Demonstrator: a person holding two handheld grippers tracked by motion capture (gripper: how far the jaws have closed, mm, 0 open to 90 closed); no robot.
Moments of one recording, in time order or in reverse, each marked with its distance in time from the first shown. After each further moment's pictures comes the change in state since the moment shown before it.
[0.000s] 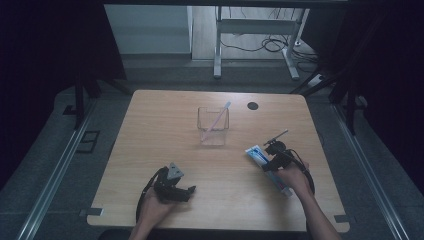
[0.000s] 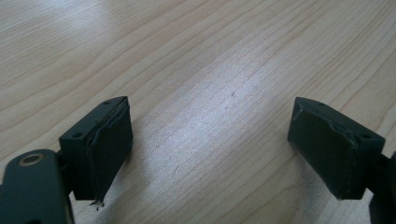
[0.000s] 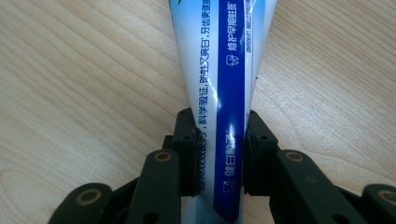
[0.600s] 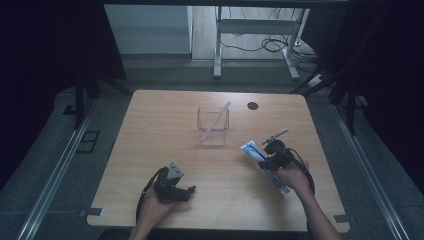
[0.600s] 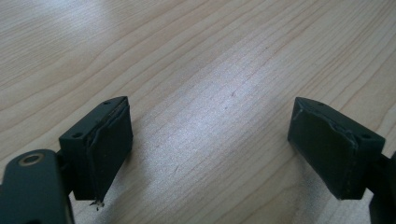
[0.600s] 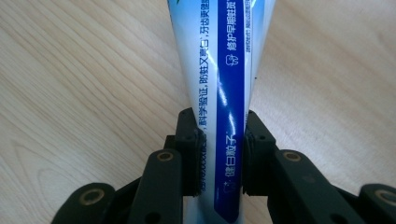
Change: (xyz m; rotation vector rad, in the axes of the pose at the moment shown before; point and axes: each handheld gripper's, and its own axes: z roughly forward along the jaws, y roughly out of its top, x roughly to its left) left arm 0.000 0.000 0.000 0.000 0.000 -0.004; right arm 0.013 0.004 -0.019 -0.117 0.016 -0.086
